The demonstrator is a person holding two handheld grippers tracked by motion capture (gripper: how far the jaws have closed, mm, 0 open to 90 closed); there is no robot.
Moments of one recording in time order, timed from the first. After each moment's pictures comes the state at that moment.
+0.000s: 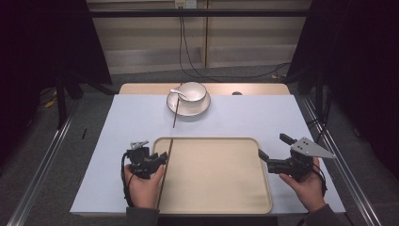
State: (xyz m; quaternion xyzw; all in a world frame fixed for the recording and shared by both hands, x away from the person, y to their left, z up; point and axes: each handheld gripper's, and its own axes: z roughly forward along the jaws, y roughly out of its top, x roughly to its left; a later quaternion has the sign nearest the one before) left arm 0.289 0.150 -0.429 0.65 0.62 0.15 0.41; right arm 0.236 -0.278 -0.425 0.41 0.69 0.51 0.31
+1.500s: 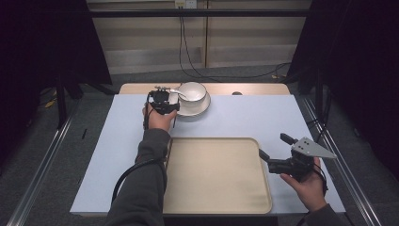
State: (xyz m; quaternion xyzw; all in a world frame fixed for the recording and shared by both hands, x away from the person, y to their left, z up) left arm 0.491 0.110 -0.443 0.74 0.53 0.19 0.37; right arm 0.236 -0.281 -0.424 0.40 0.69 0.51 0.31
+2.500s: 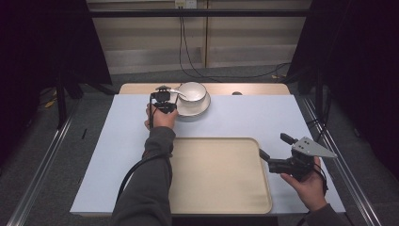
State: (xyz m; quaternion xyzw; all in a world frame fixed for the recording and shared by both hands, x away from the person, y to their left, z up) left arm 0.496 0.102 -0.447 0.70 0.62 0.14 0.34; right arm 0.237 -0.282 -0.424 0.40 0.69 0.51 0.31
